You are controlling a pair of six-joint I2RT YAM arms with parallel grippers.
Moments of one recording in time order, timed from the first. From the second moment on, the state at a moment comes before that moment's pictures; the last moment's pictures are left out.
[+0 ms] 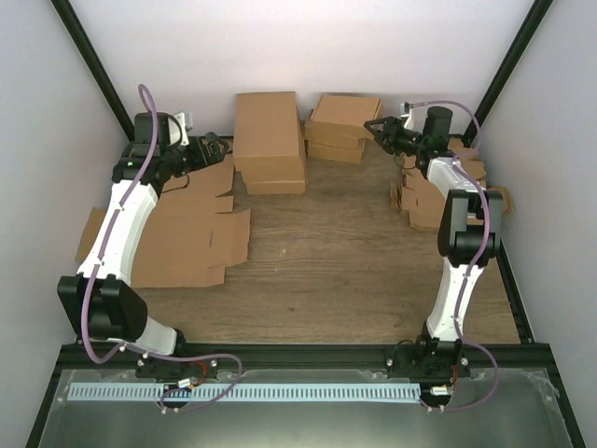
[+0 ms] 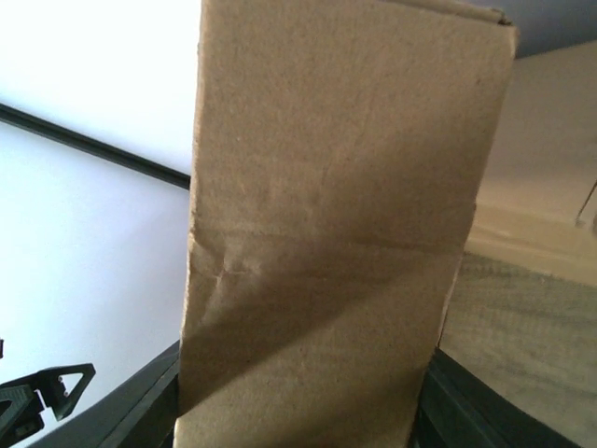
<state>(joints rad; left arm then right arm) -0.07 1.47 1.49 -0.64 0.37 -0.40 -0.05 2.04 1.58 0.17 -0.96 0.79</state>
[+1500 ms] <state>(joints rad) -0.04 1.85 1.78 -0.64 0.41 -0.34 0.00 2.62 2.31 -0.02 -0.77 0.67</state>
